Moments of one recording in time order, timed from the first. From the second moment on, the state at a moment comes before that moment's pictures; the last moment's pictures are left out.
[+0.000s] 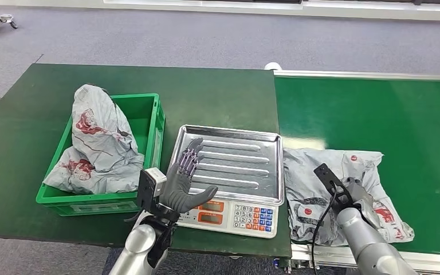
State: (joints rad) left arm -0.12 -0.21 -0.27 -1.20 0.03 -0.20 -0.42; right arm -0.61 -0.03 -0.13 -0.32 0.96 -0.18 0.15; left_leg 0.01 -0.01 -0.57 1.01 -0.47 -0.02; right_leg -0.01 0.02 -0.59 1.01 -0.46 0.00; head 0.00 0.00
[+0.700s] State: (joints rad) left arm -0.11 -0.20 -0.27 -1.22 0.04 -0.19 -0.42; right arm -0.58 0.00 -0.15 -0.32 0.92 -0.48 -0.06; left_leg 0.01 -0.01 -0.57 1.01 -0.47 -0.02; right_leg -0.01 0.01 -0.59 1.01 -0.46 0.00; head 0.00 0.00
